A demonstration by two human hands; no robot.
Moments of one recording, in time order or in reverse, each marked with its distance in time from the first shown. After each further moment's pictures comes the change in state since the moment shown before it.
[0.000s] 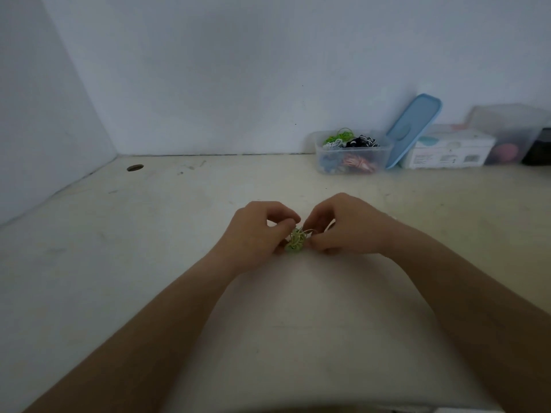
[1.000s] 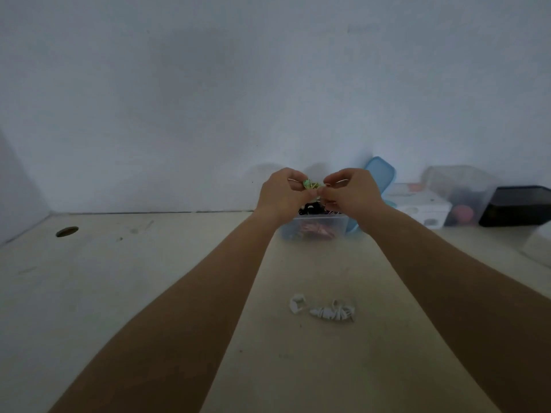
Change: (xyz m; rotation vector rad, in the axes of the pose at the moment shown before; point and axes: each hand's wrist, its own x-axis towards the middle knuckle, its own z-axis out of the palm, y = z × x) left_hand 0.232 0.076 0.068 -0.212 0.096 0.040; right_hand 0.123 0.064 -0.147 0.464 0.633 0.155
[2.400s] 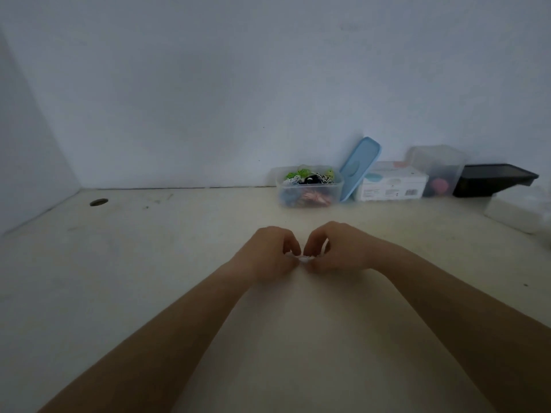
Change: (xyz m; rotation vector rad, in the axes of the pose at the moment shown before) left_hand -0.180 -0.018 -0.035 0.593 -0.338 0.067; right_hand -0.152 0.025 -0.011 -0.764 -0.649 -0.208
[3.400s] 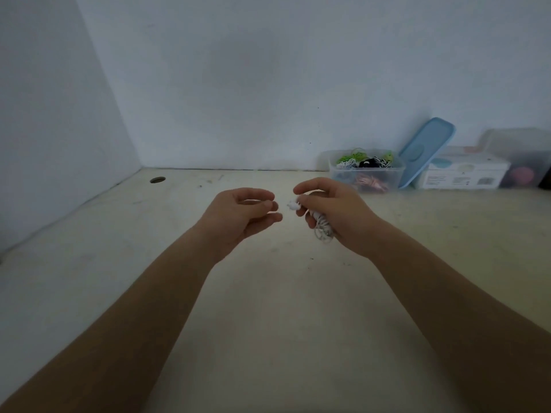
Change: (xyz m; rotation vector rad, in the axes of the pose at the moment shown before) left_hand -0.067 -0.069 -0.082 -1.141 0.290 -0.346; right_hand 0.040 -0.098 0.041 1.076 0.207 -0.161
